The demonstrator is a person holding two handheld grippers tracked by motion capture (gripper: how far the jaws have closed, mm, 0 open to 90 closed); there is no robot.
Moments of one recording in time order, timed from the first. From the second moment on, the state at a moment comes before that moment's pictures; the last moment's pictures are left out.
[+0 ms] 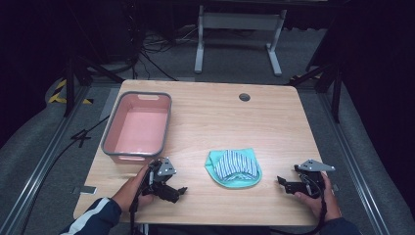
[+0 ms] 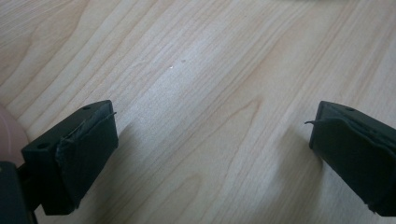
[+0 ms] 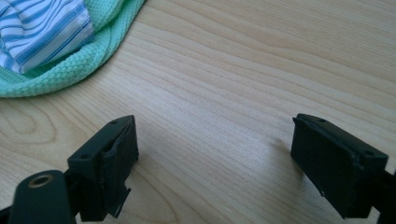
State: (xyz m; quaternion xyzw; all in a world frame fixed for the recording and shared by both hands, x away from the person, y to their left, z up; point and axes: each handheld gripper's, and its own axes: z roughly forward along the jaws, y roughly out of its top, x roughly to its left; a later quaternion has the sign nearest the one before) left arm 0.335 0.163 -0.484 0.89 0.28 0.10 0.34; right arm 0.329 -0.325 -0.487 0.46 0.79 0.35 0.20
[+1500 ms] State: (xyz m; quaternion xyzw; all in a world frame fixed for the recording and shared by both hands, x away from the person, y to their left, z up) left arm 0.346 0.108 -0.465 0.91 0.23 0.08 0.33; right arm 0.337 -0.298 -0.456 0.42 0.81 0.36 0.18
